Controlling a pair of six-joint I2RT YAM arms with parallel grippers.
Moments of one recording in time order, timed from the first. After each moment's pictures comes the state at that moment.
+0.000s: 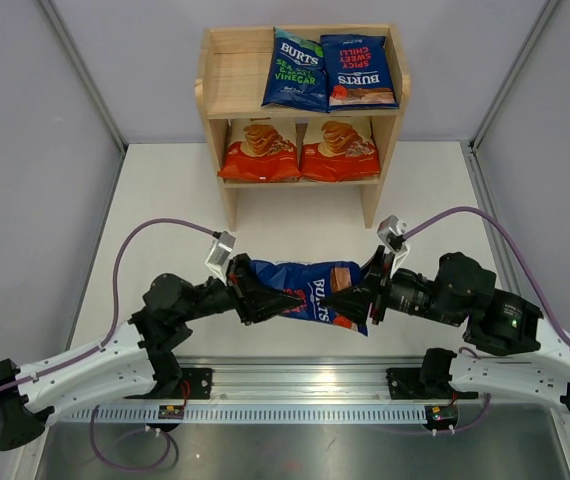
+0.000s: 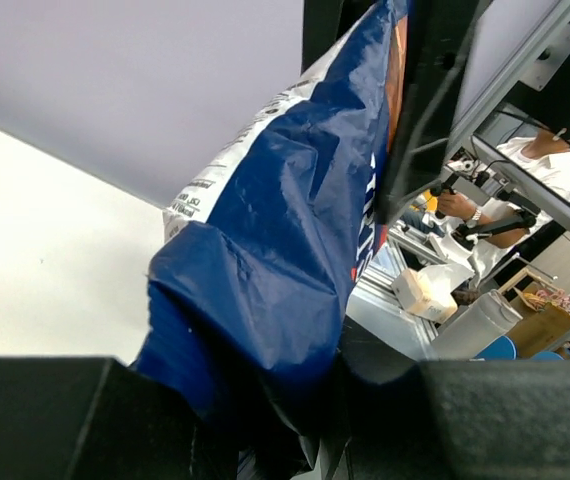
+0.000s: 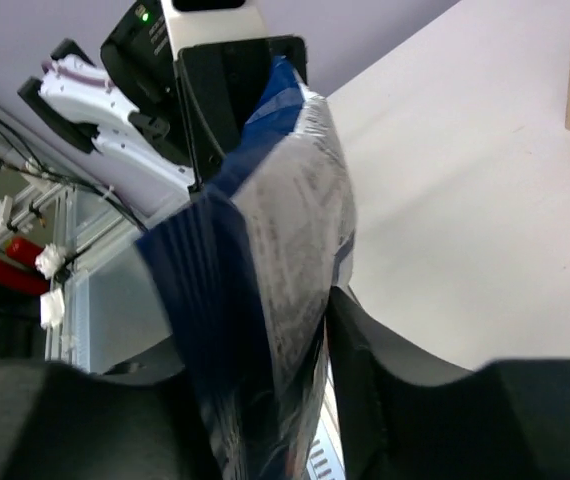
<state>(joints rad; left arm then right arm) -1.00 0.72 0.50 0.51 0.40 -0.69 1.17 0.70 1.04 -0.43 -0.07 0.47</state>
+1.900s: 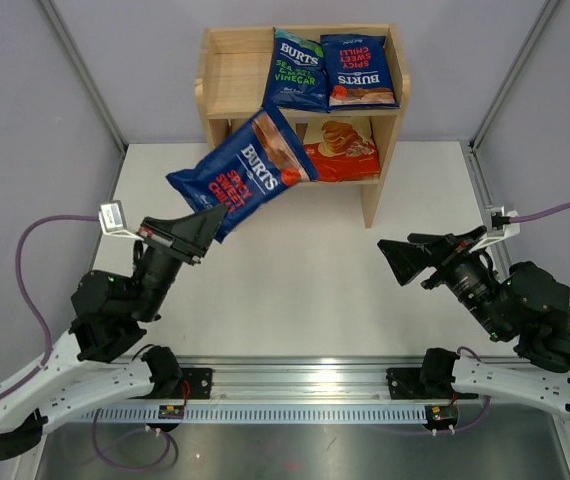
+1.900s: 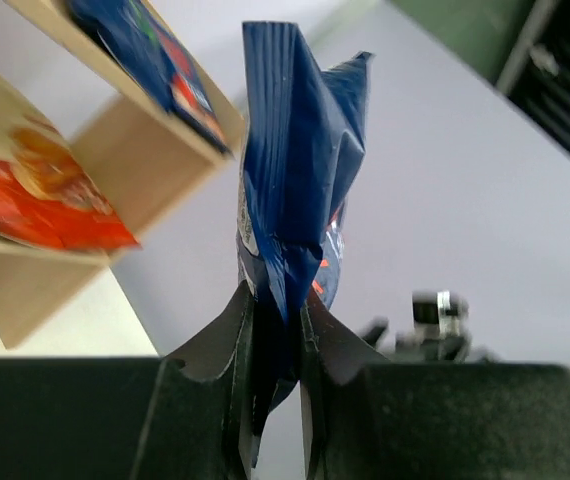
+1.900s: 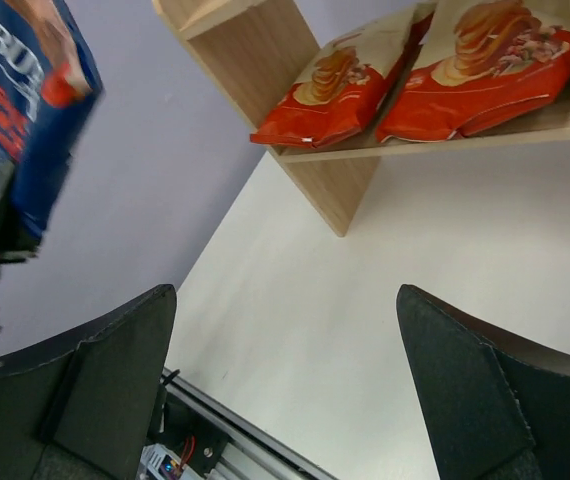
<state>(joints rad) -1.01 0.54 0.79 0.21 -0.40 -0.83 1.17 0.55 1.14 -0.56 0.61 0.56</state>
